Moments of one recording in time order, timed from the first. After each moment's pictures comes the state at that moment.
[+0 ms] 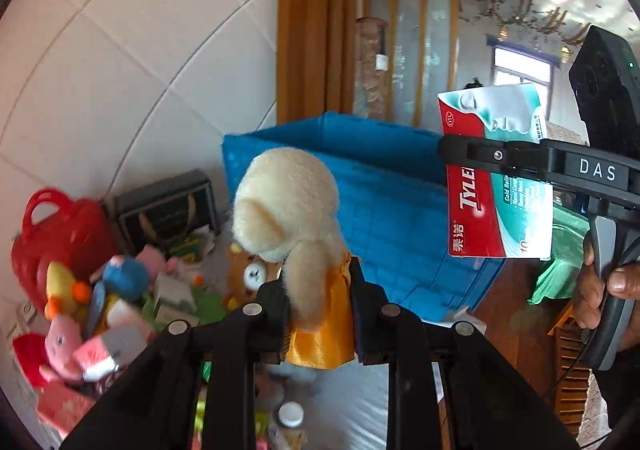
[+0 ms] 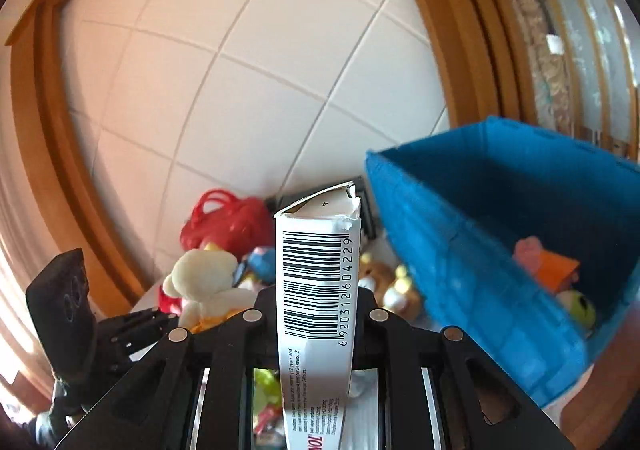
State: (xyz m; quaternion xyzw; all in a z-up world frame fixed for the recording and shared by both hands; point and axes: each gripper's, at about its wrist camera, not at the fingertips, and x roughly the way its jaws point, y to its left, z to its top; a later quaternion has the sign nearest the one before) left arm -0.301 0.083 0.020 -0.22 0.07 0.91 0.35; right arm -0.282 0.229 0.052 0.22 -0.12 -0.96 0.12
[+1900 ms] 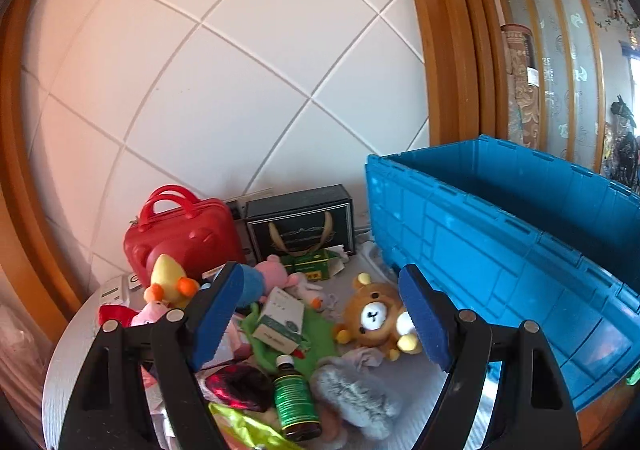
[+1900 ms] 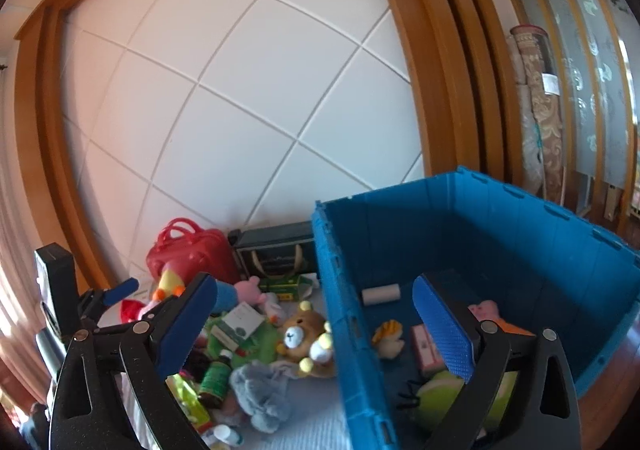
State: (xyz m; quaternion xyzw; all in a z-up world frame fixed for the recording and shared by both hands) left arm -0.344 0.094 0.019 -0.21 0.07 0.98 0.02; right arm -0.317 0.328 0.062 0.18 -0.08 -0.97 0.13
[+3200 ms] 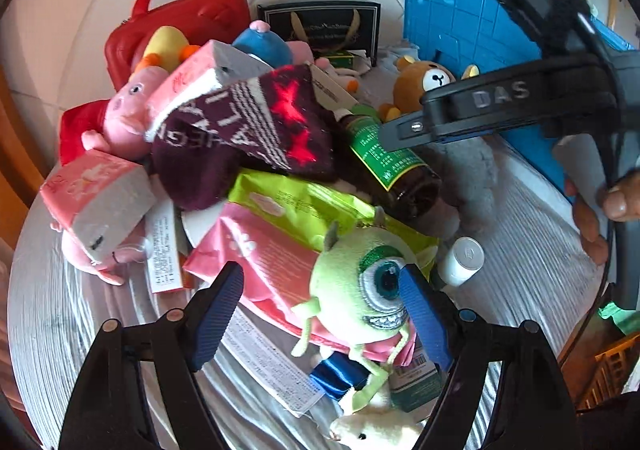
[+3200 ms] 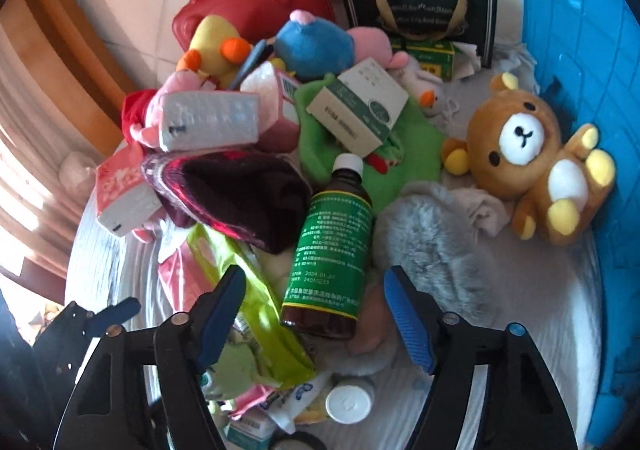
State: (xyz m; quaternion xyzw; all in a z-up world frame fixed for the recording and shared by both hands) left arm -0.318 -0.032 -0.186 -0.43 0.04 0.90 0.08; right arm -0.442 0.072 -0.191 0.52 0.00 -0.82 0.25
